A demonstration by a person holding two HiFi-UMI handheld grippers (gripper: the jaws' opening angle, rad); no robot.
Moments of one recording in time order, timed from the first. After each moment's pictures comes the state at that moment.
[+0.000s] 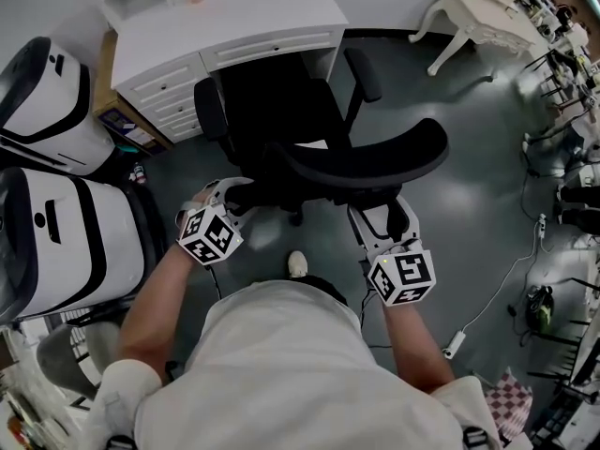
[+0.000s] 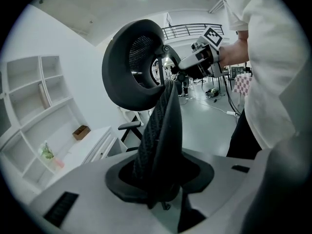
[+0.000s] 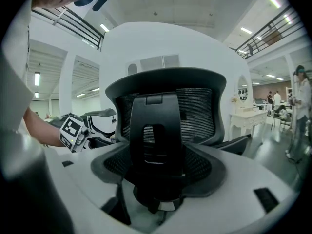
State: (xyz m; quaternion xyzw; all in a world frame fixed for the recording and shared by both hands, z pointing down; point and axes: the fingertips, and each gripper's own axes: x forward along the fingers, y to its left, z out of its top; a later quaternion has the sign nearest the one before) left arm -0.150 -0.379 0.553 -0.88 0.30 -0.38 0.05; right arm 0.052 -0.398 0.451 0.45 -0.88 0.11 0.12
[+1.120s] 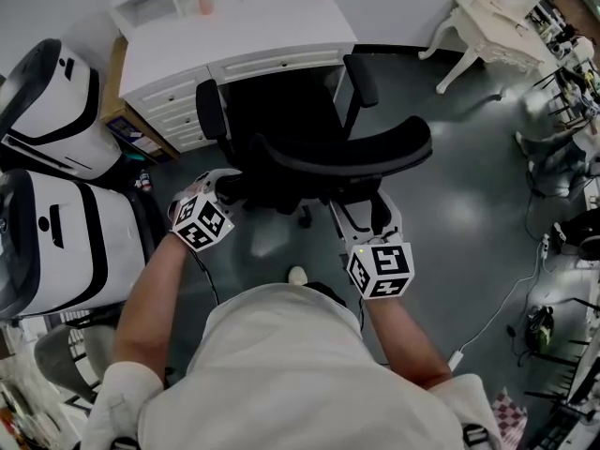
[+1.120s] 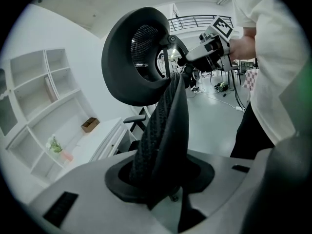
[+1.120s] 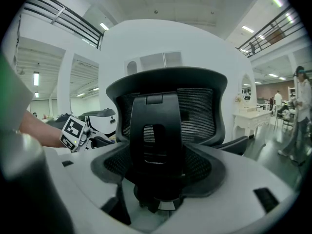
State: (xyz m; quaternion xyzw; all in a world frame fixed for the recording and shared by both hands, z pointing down) left arm -0.197 -0.441 0.561 -0.85 0.33 -0.41 0.04; right arm 0.007 -0.454 0.454 0.44 -0.88 0.11 0.12
